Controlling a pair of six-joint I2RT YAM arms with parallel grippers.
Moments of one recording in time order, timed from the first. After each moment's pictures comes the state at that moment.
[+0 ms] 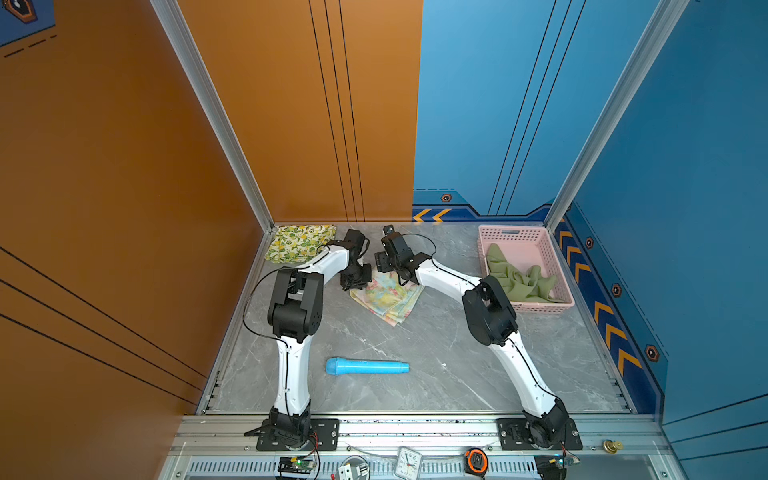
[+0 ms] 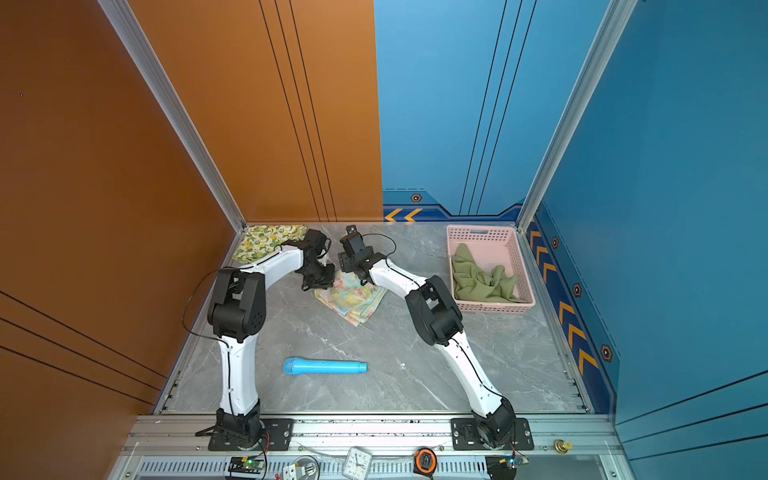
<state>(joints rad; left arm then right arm) -0.24 2.16 1.64 -0.79 0.13 -0.34 0.68 2.50 2.08 -0.28 0.25 0.26</state>
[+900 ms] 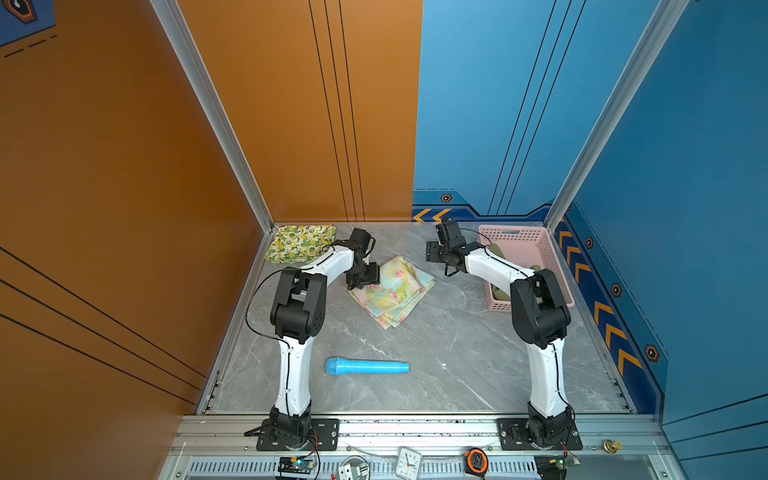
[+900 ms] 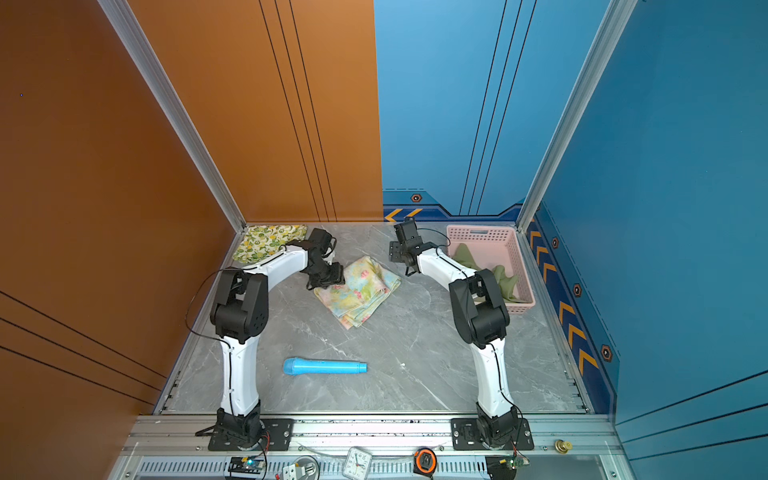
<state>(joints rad) -0.29 2.16 1.65 -0.77 0.14 -0.34 0.41 2.09 1.60 -0.30 0.14 0.41</state>
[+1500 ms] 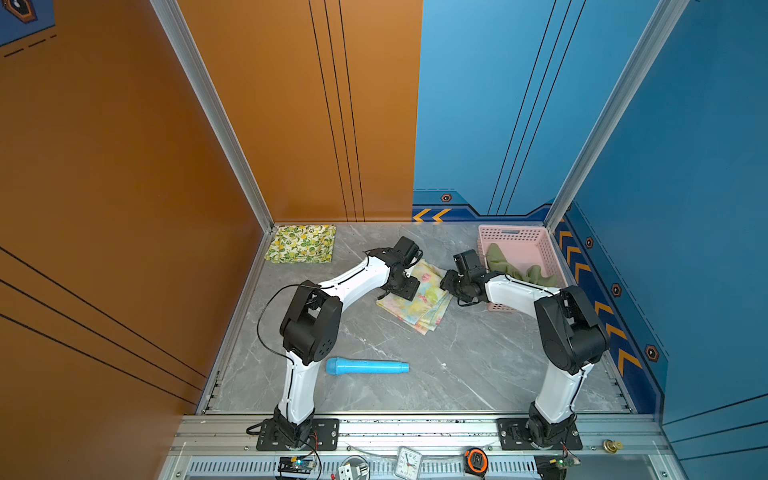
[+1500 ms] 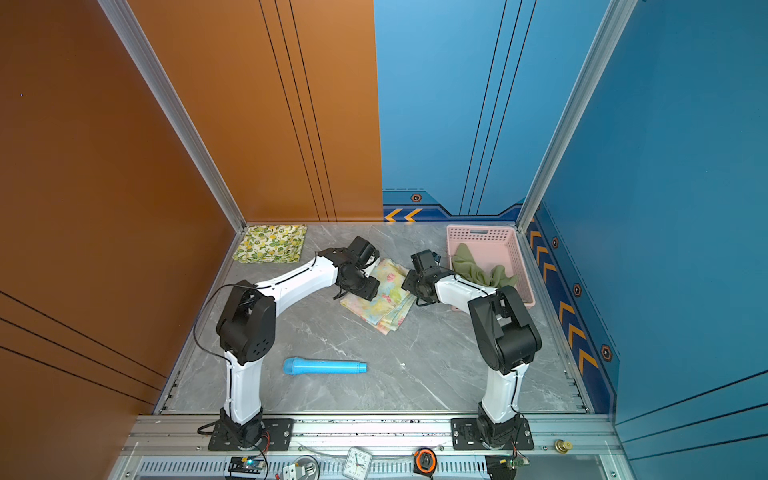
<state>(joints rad) -0.59 2.02 1.63 -0.78 0.00 -0.14 0.41 1.85 1.13 -0.22 -0.01 0.84</state>
